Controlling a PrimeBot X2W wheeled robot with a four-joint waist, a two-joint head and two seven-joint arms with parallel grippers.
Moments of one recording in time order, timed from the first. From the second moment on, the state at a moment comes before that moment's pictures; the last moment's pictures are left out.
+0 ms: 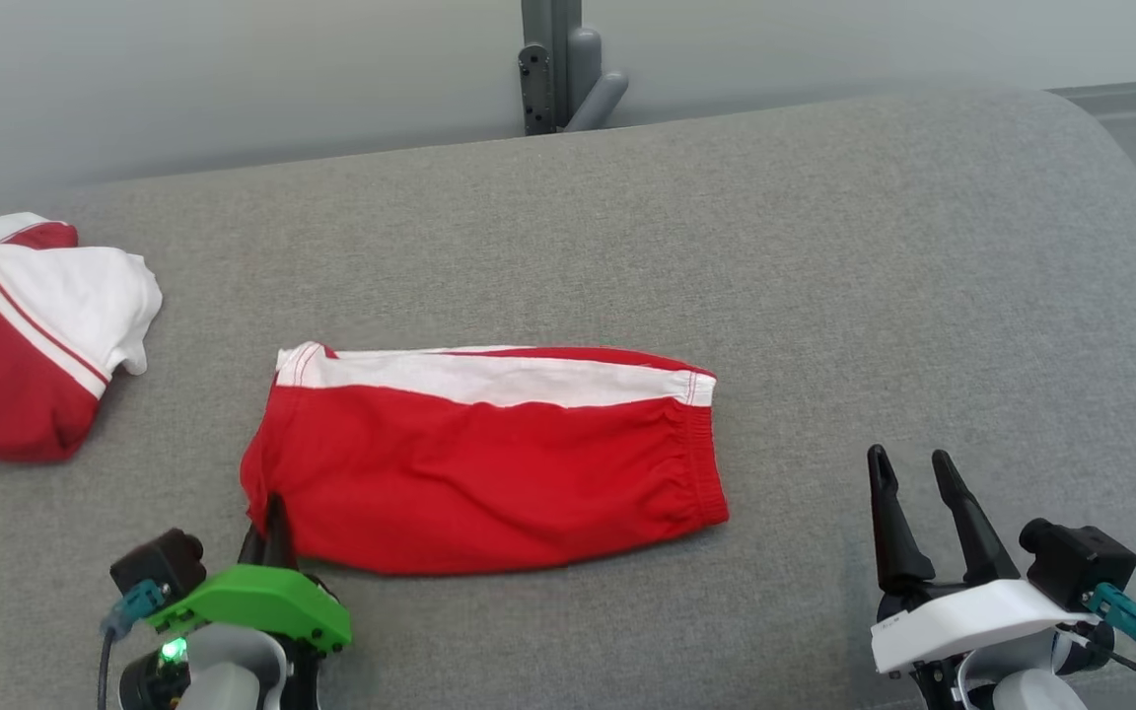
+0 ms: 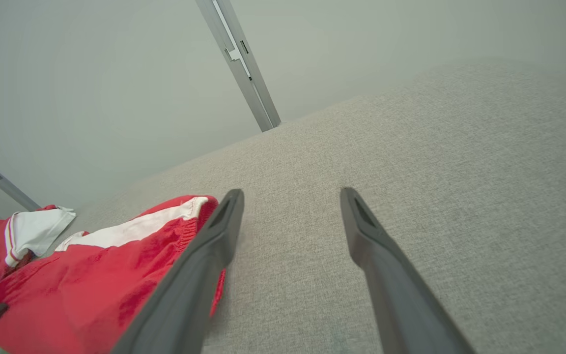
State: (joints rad) left arm -0.34 0.05 -0.09 0.81 -0.61 -0.04 -0.26; right arm -0.02 -0.05 0.07 0.19 0.43 0.13 -0.26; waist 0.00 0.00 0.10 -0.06
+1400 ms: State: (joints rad) left arm -0.04 0.07 -0.21 0.28 -0.34 0.10 -0.26; right arm -0.11 -0.05 0.18 0.50 0.51 0.13 -0.26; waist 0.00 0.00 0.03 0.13
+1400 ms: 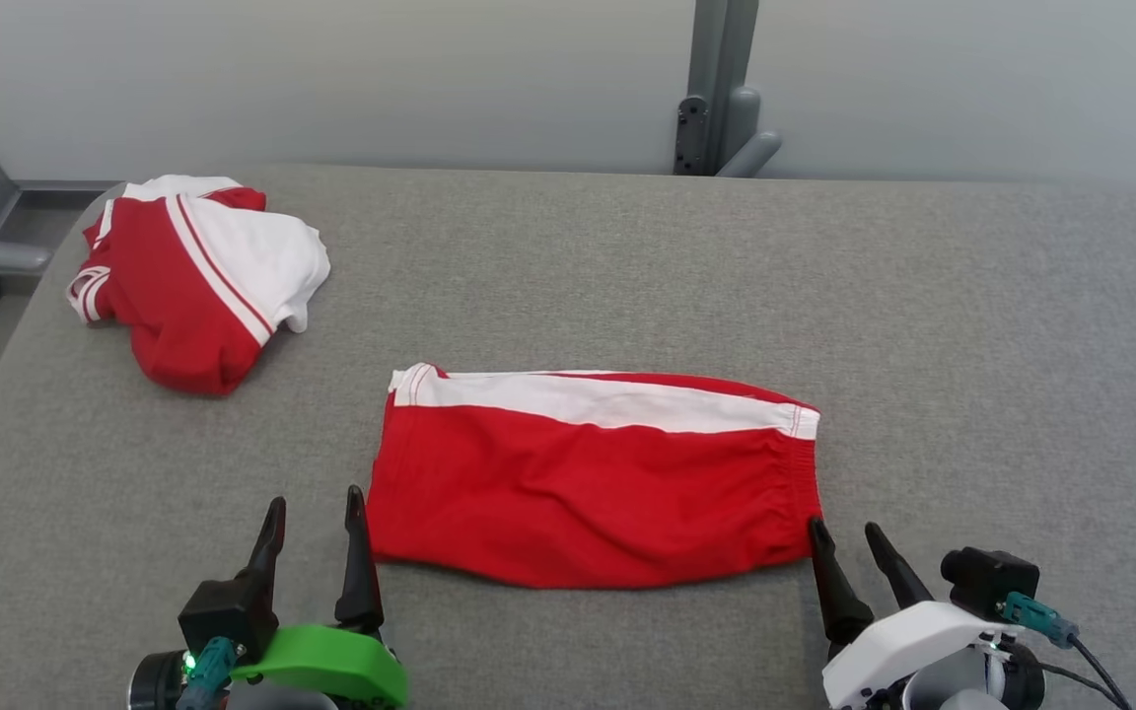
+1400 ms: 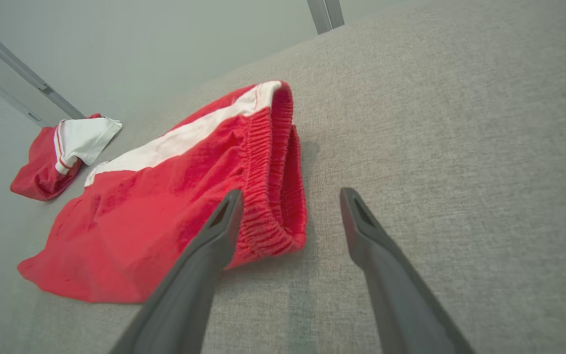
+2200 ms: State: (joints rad) left arm -0.02 0.06 -0.19 0.25 -0.25 0.09 -0.26; right arm -0.27 -0.05 0.24 0.73 0.90 0.13 -0.26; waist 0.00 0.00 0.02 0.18
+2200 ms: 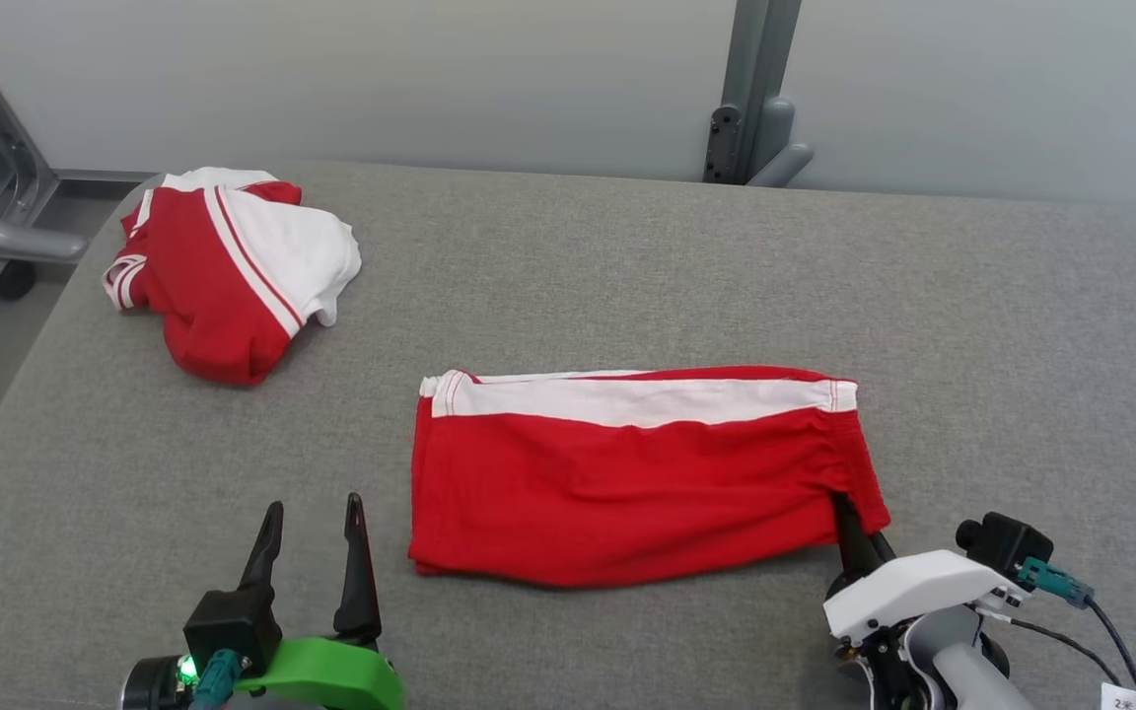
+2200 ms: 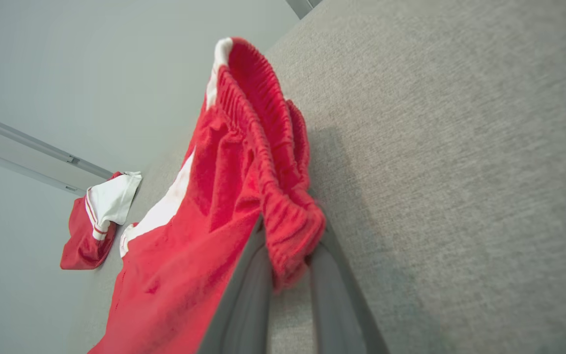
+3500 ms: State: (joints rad) left arm -0.02 0.05 -0.23 0.27 -0.26 0.05 -0.26; right arm -0.20 -0.06 0.19 0.34 0.71 0.13 -0.08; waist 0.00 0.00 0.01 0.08
